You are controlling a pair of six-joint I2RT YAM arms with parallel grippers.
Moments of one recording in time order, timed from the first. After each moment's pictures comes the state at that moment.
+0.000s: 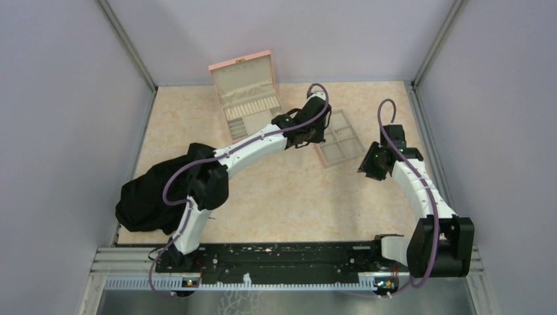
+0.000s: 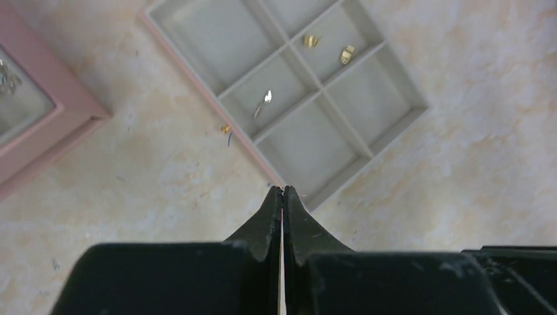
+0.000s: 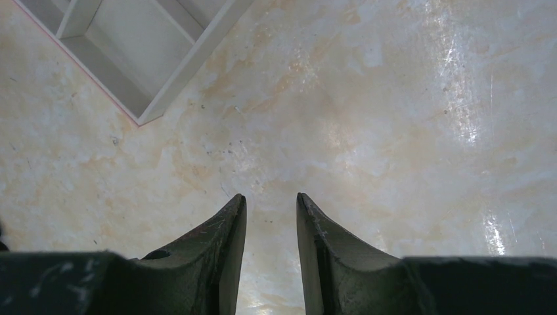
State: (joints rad) left arm -0.91 2.17 1.97 -0.56 -0.29 -0.54; right arm 0.01 1.21 0.86 -0.69 -0.05 0.52
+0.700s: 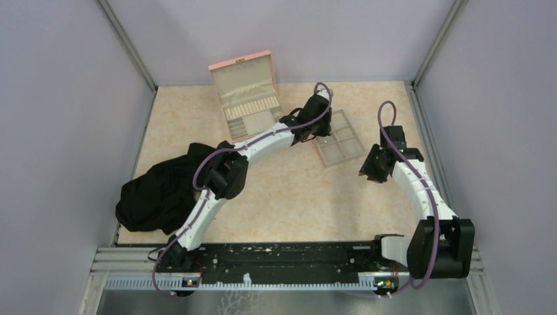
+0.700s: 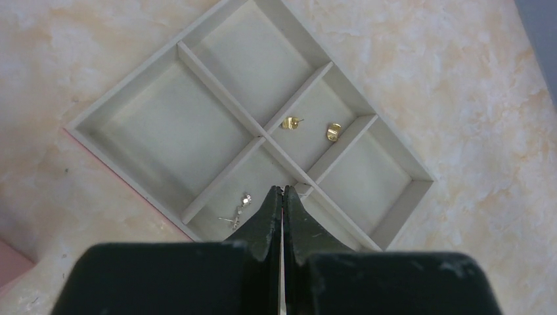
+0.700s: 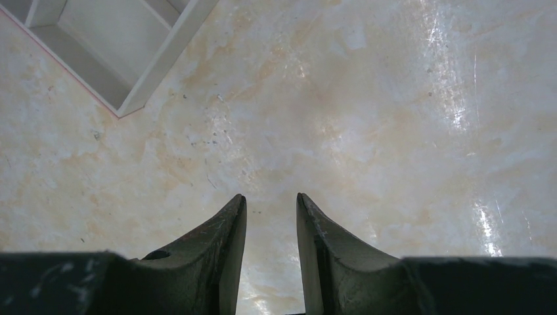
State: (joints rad) left arm -0.82 2.43 2.13 -0.27 -0.12 -0.45; right arm 0.01 1.20 0.86 -0.74 -0.03 0.52
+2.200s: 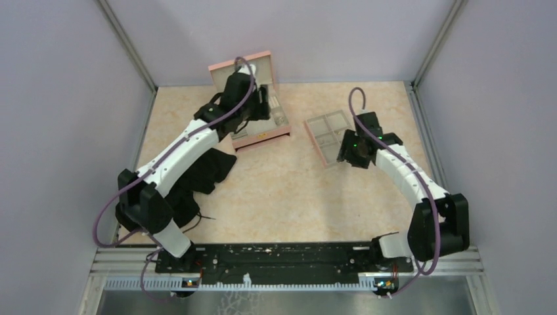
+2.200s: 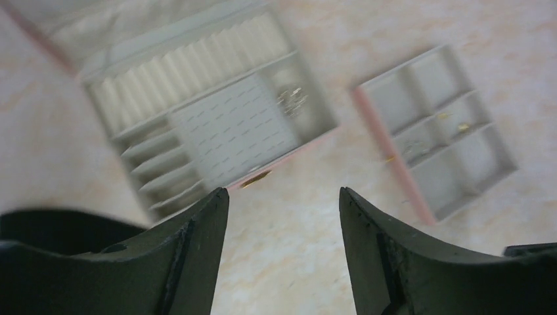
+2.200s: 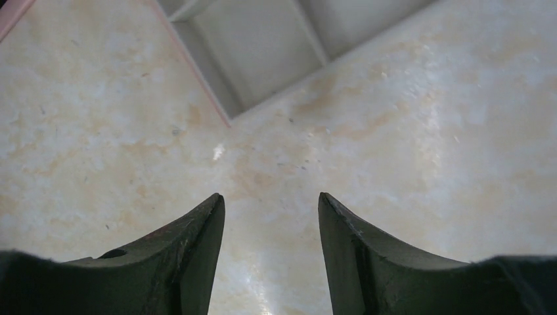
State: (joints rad) left arm -0.64 1.67 1.64 -0.46 -0.26 -0.35; right arm 0.20 1.32 0.98 -0.69 0.02 0.52
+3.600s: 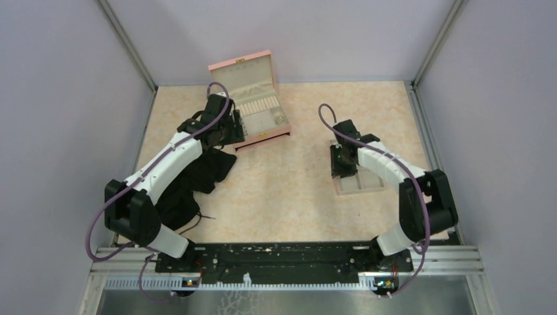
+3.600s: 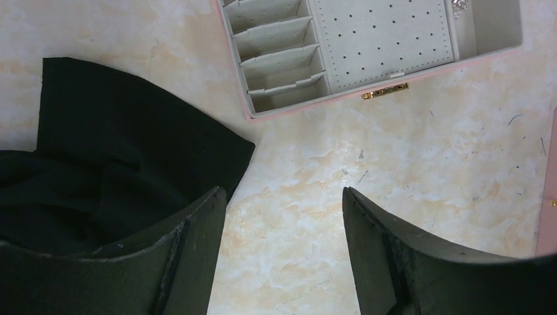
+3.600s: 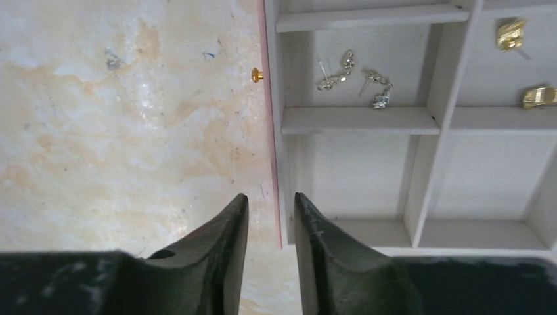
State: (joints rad) left arm -0.44 1.50 1.28 -0.60 -0.27 -0.48; right arm 0.37 1.54 0.99 -0.67 0.03 0.33
